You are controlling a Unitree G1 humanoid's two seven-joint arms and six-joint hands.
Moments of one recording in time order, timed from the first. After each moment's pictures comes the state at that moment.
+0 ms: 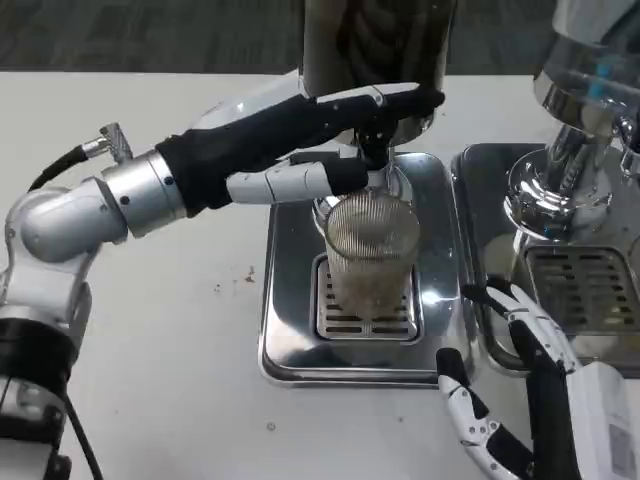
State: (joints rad) left arm -0.75 0.41 -0.09 0.85 -0.05 -0.81 -0.90; right arm 0.46 -0.13 0.30 -0.04 -0.74 -0.36 -0.67
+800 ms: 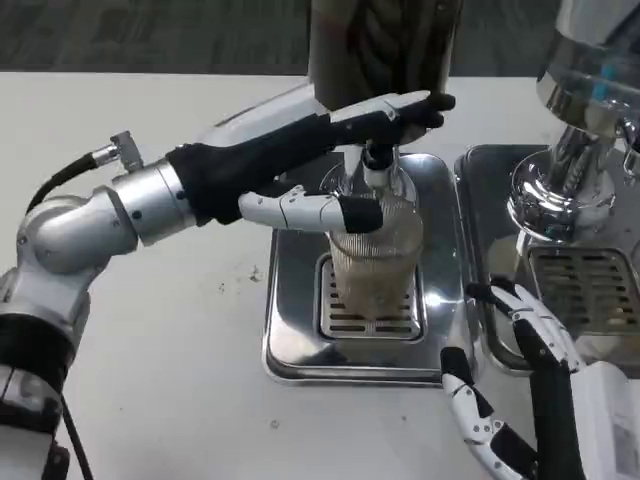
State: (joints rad) left arm -0.79 0.43 -0.19 0.97 0.04 -1.02 -0.76; right arm 0.46 -0.13 0.29 -0.05 -0.74 -0.36 -0.67
